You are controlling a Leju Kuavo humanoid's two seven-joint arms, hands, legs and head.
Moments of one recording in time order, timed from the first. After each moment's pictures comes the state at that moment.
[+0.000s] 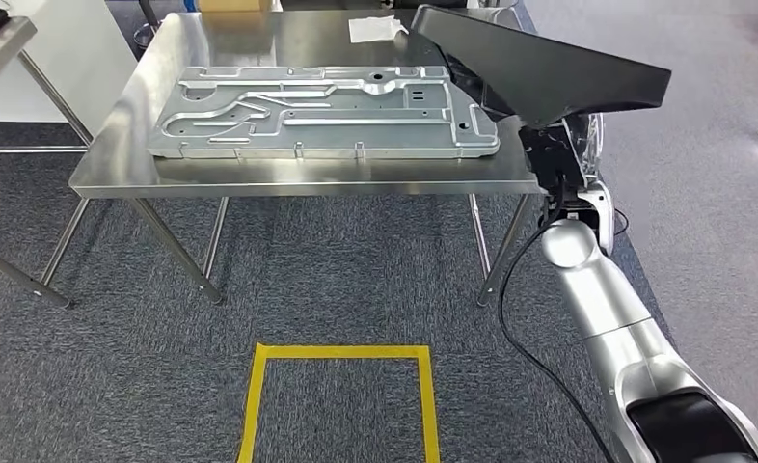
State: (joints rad) left arm -0.08 -0.18 1.38 -0.20 -1.08 0.17 -0.31; right arm -0.73 -0.25 0.32 -1.17 0.35 -0.50 -0.30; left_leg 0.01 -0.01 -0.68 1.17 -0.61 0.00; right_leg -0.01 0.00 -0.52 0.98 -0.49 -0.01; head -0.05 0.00
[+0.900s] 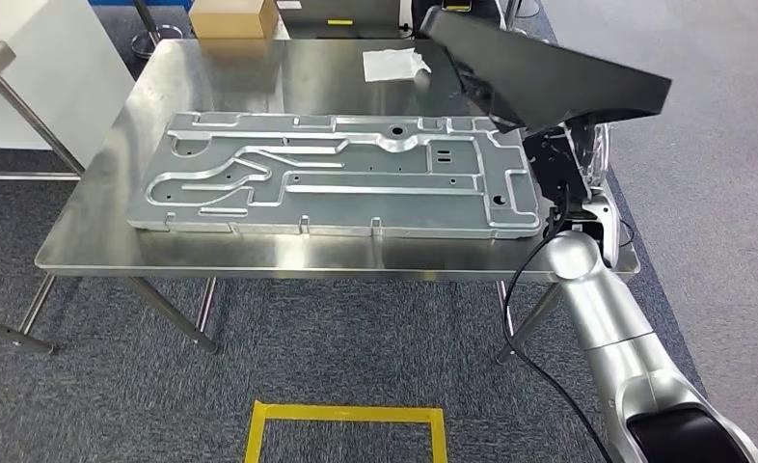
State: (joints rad) left arm -0.09 -0.17 1.38 -0.20 -1.11 0.15 -0.27; right arm -0.66 -0.24 0.26 -1.21 0.42 -0.48 -0.28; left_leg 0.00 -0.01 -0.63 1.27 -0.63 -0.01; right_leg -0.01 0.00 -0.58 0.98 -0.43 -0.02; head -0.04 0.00
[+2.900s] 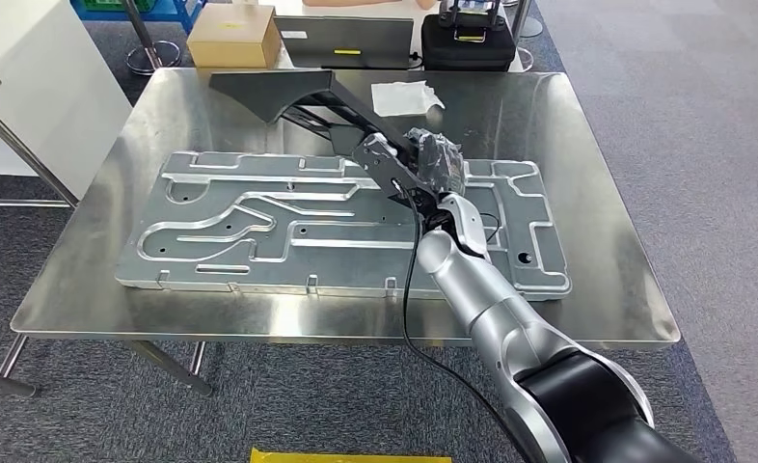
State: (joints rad) left arm -0.10 -0.16 1.32 -0.20 -1.17 0.11 -0.29; right arm -0.91 0.17 0.31 -0.58 0.76 -0.45 -0.07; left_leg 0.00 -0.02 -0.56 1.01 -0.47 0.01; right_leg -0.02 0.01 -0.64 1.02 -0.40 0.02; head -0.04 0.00
